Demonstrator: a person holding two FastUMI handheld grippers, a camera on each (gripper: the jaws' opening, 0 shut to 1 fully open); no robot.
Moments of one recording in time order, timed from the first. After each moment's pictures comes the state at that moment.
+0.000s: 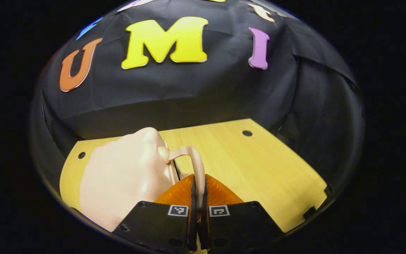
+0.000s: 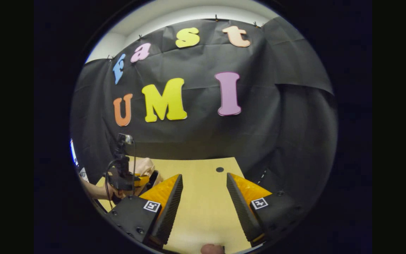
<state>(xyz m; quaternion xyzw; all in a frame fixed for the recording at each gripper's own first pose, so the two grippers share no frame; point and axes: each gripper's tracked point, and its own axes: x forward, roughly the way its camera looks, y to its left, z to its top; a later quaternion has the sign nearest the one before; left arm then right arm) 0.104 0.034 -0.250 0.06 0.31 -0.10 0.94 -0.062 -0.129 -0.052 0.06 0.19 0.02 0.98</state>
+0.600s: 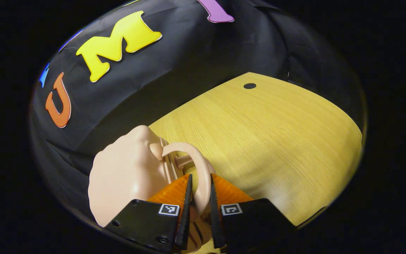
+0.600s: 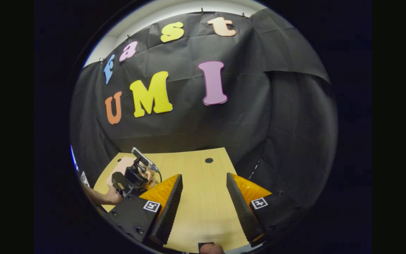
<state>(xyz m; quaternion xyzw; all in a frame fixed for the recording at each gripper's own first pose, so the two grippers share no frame) 0.104 0.038 -0.300 0.24 0.37 -0.07 0.90 -0.064 -0.159 -0.072 0.07 0.23 0.01 0.97</state>
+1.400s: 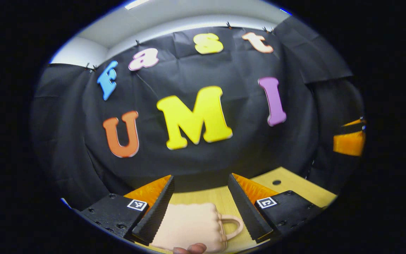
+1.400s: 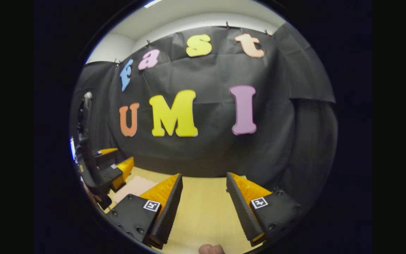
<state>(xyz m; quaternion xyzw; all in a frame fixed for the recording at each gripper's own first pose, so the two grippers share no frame) 0.101 0.092 0.030 0.11 0.00 0.05 0.99 0.033 -0.060 0.038 0.04 0.08 0.08 0.99</state>
